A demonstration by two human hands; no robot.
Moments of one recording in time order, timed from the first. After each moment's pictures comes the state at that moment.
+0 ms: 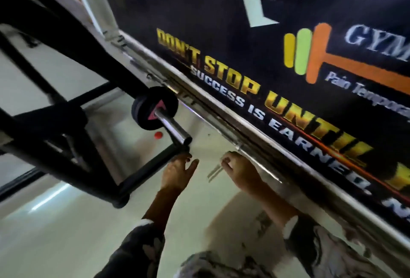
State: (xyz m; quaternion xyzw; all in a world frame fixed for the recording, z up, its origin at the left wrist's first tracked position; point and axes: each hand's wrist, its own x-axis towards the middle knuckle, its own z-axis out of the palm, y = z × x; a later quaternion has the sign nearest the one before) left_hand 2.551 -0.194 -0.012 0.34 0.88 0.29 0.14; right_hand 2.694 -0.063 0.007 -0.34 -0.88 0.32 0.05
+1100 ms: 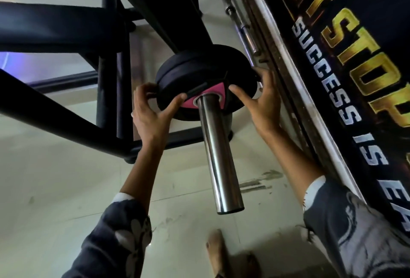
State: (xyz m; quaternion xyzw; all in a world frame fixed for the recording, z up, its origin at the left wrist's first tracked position) left_hand 2.253 -0.107 -0.162 0.01 0.84 0.53 -0.12; right_hand 2.288 0.112 -0.171 -0.15 -0.81 0.52 0.23
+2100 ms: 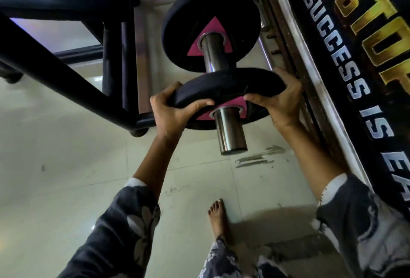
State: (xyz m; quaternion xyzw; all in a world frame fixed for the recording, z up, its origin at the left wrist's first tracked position) left_hand 2.334 -0.117 -0.180 0.16 0.78 0.60 -0.11; right_hand 2.377 0.096 -0.178 -0.06 -0.80 0.52 0.28
